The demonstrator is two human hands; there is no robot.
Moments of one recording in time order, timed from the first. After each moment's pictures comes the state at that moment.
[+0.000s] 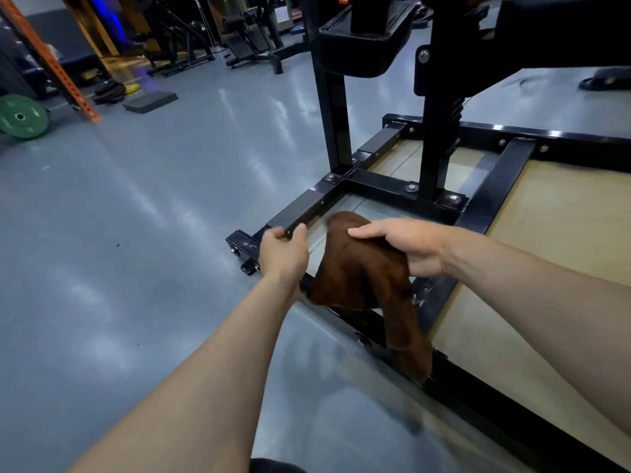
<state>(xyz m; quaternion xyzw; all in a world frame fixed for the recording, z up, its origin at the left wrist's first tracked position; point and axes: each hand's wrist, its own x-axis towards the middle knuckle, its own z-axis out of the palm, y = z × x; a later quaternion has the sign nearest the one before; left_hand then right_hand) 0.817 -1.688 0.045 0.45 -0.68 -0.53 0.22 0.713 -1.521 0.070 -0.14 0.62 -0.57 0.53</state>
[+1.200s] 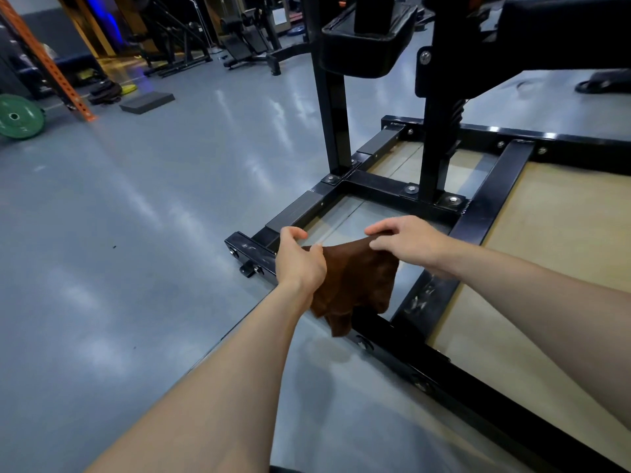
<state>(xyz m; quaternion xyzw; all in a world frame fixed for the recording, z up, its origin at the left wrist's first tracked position) 0.814 -1.679 0.033 0.41 -0.74 -0.50 0.20 0.692 -1.523 0.038 -0.23 0.82 -0.46 0.26</state>
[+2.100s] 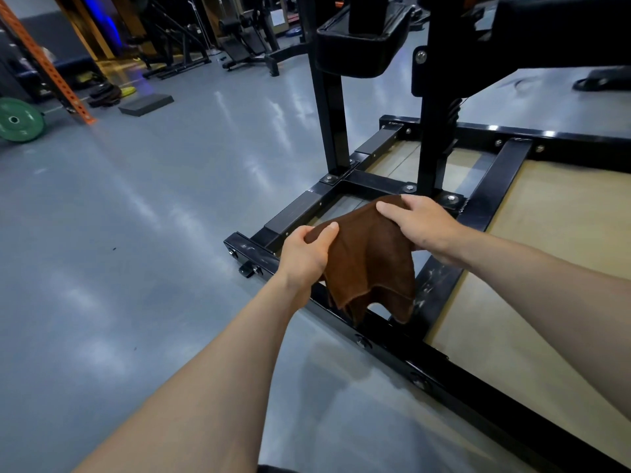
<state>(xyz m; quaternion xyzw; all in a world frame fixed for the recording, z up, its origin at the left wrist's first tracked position) 0.816 -1.672 0.051 0.32 -0.70 -0.63 0.13 0.686 -1.512 0.056 -0.19 0.76 -0.58 0.23</state>
